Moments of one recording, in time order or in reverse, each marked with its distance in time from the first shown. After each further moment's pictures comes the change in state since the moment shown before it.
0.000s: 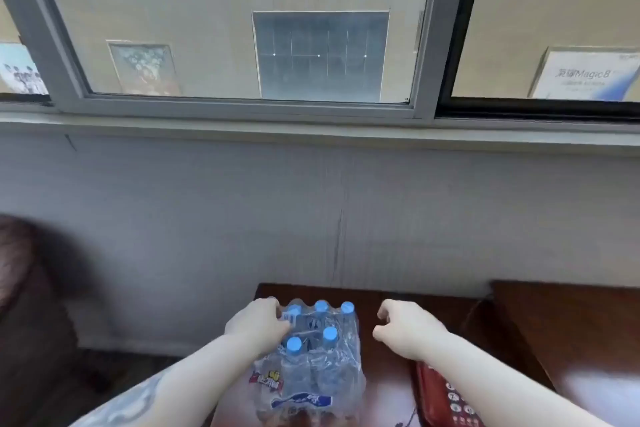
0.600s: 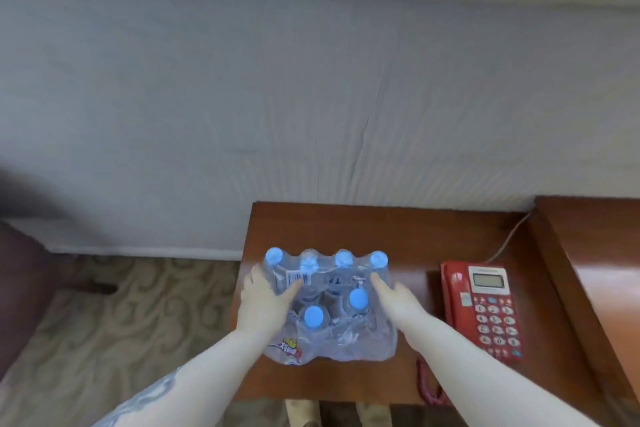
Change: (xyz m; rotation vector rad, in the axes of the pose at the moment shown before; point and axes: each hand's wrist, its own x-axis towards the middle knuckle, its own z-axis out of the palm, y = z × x) left_hand 0.127 -0.073 0.123 -0.474 -0.094 -0.340; right_hand 0.154 -0.011 0.142 0.816 -0.230 0.626
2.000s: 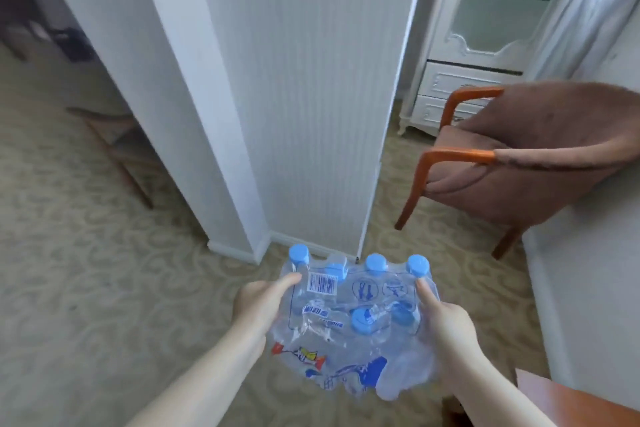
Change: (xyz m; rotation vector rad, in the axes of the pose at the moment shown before) left_hand -0.568 -0.226 0.018 -1.427 1.443 -0.978; right_hand -0.322 0.167 0.209 -0.902 -0.951 -0.778
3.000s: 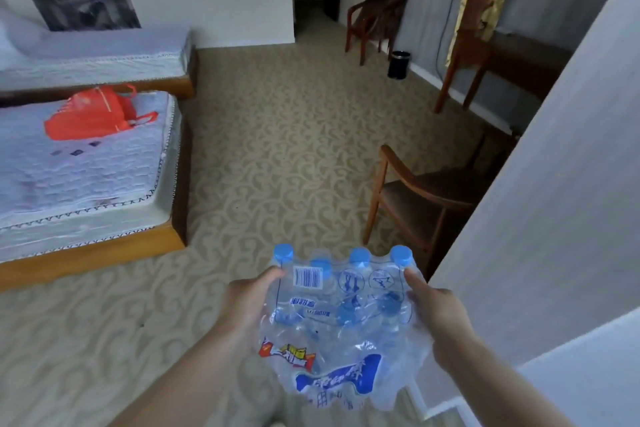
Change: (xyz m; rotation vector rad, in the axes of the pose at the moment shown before) left_hand 0.240 0.091 -0.458 -0.615 0.776 -0.121; right_hand -0.060 -0.292 0.627 -0.446 -0.789 -0.301
